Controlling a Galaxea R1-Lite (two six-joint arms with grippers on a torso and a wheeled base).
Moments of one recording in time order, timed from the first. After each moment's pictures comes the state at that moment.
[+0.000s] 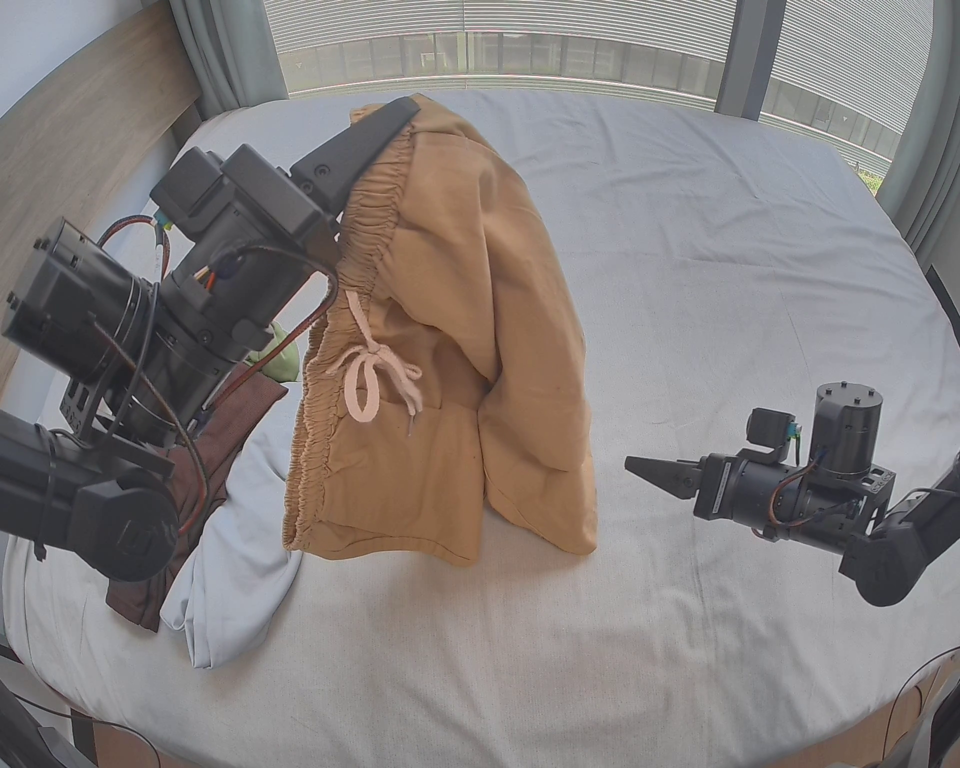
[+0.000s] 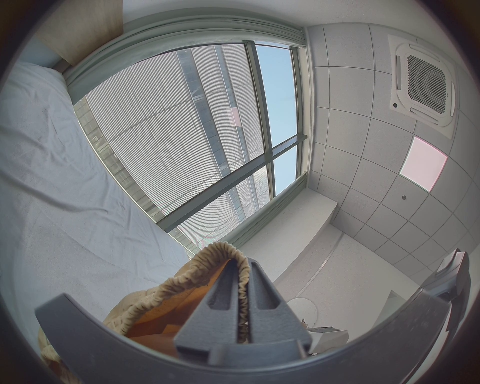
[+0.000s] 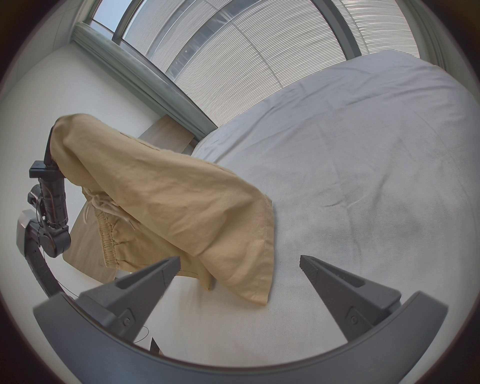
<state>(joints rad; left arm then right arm) -0.54 1.74 -0.90 -1.52 -0.36 -0.83 0.37 1.82 -0.56 -0.98 0.30 0.40</state>
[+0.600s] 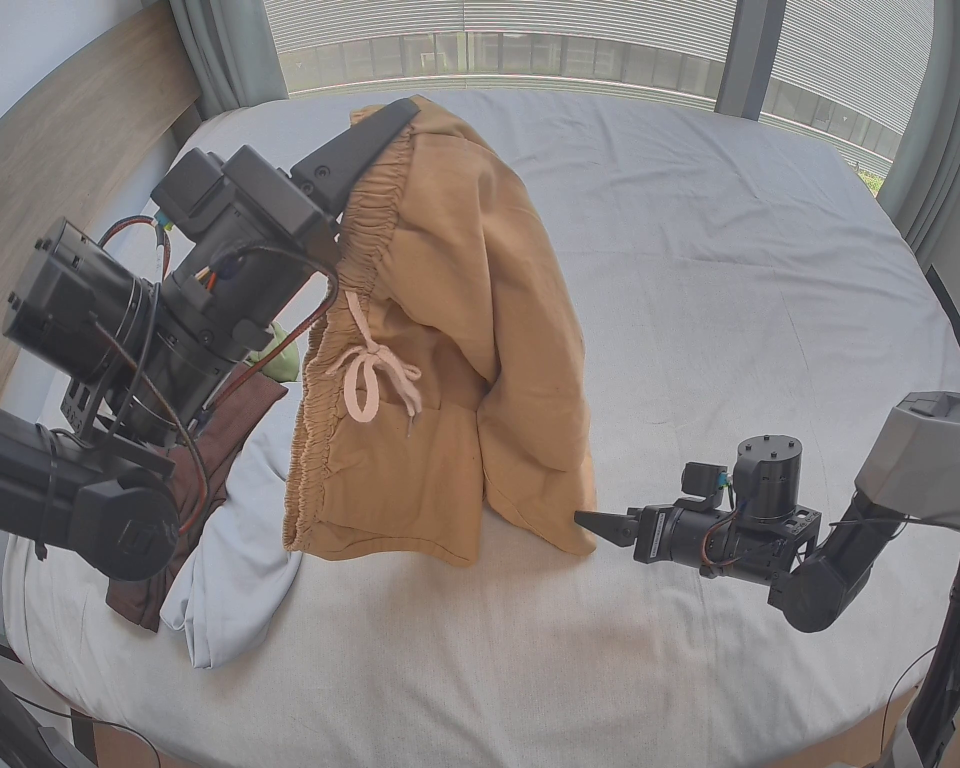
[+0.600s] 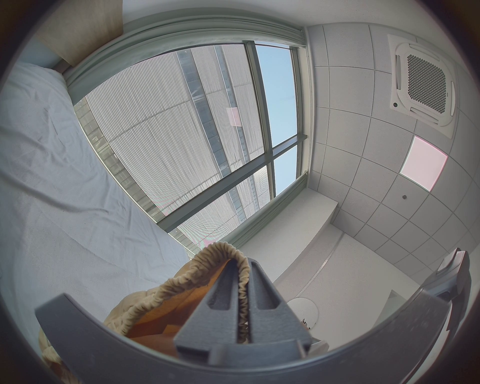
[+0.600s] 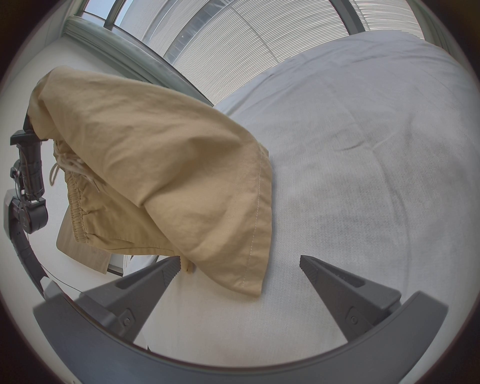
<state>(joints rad) -0.54 1.74 -0.90 -1.52 -0.36 -0.83 0.43 2.11 -0.59 -1.15 0.30 0.40</state>
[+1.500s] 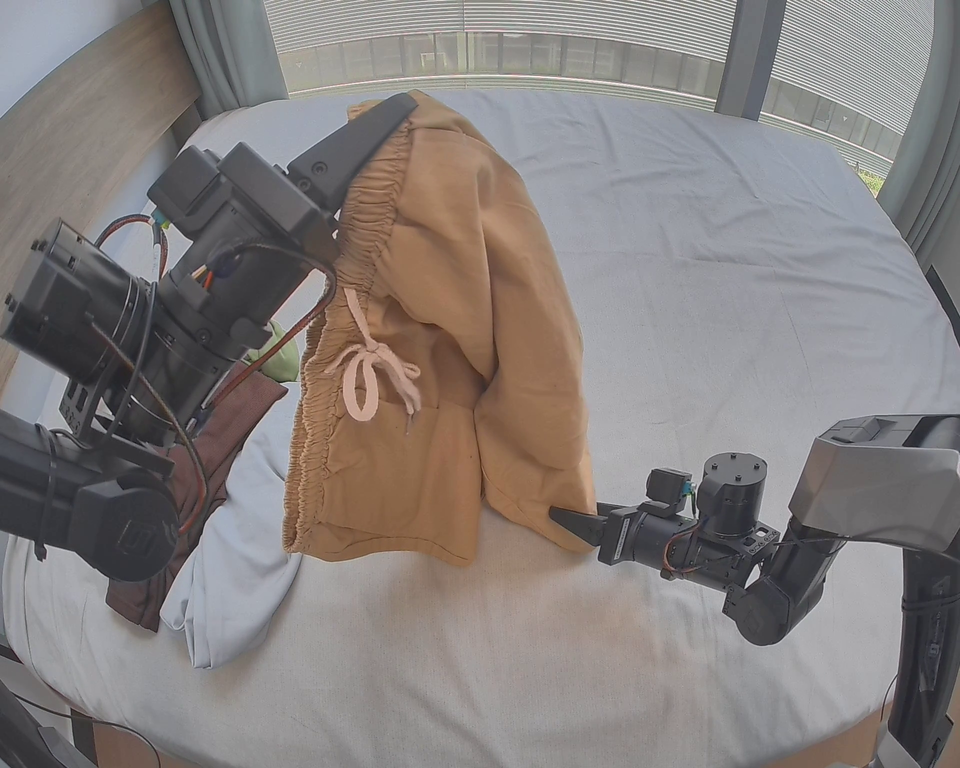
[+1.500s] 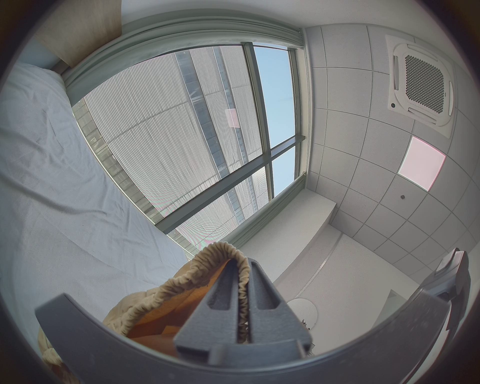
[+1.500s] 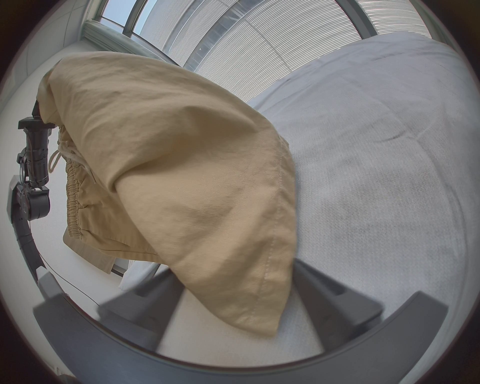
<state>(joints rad) -0.54 1.74 -0.90 -1.53 -0.36 -0.83 0.46 2.30 -0.68 -1.38 0.33 0.41</state>
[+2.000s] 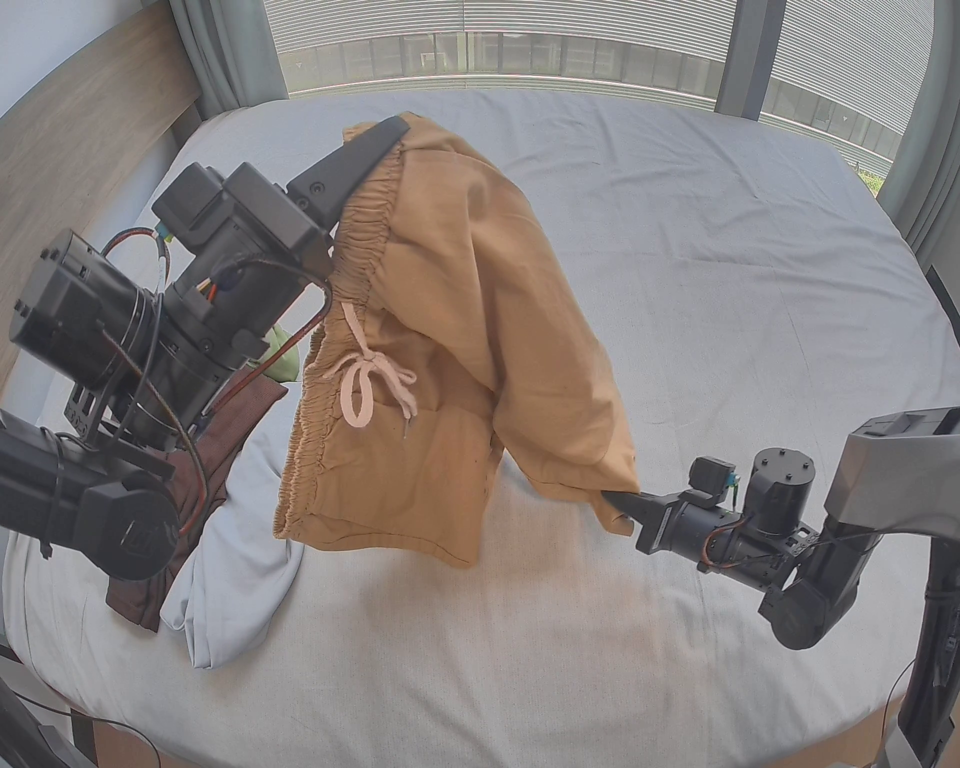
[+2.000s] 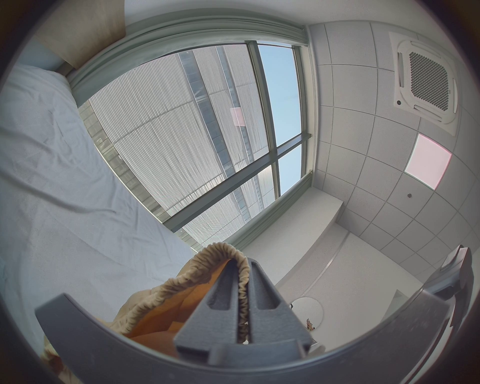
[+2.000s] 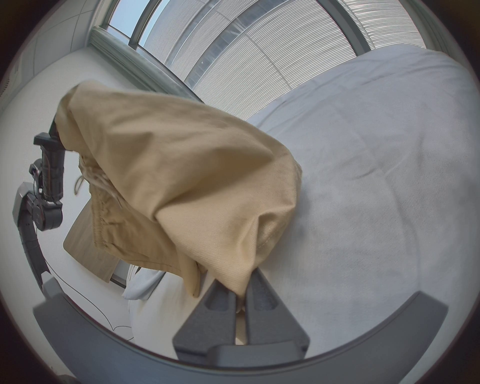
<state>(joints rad) -0.51 1.76 -0.88 -1.53 -0.37 -0.83 0.40 2.23 -0.54 -1.53 0.33 0.42</state>
